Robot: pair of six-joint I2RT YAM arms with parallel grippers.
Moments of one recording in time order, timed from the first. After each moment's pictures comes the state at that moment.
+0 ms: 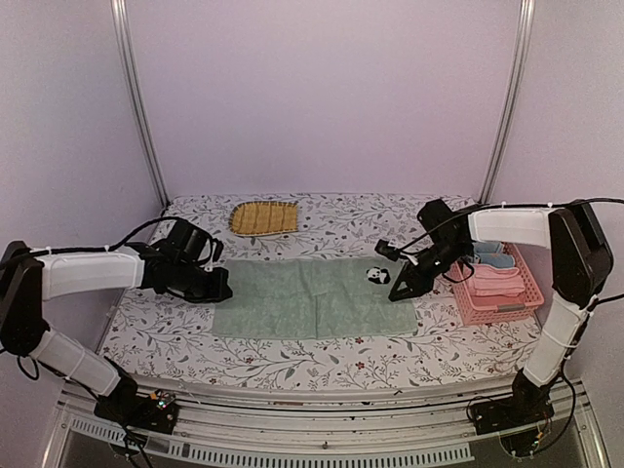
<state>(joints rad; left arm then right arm) -0.51 1.40 0.76 -0.33 0.11 -0.50 0.43 1.79 1.21 -0.74 -0.65 -0.55</state>
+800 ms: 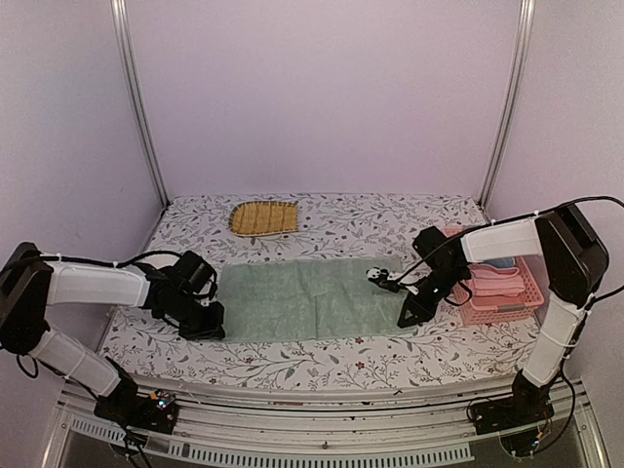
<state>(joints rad) -0.56 1.42 0.62 -0.43 0.13 -0.69 0.49 1.83 1.04 -0.67 -0.46 -0.54</state>
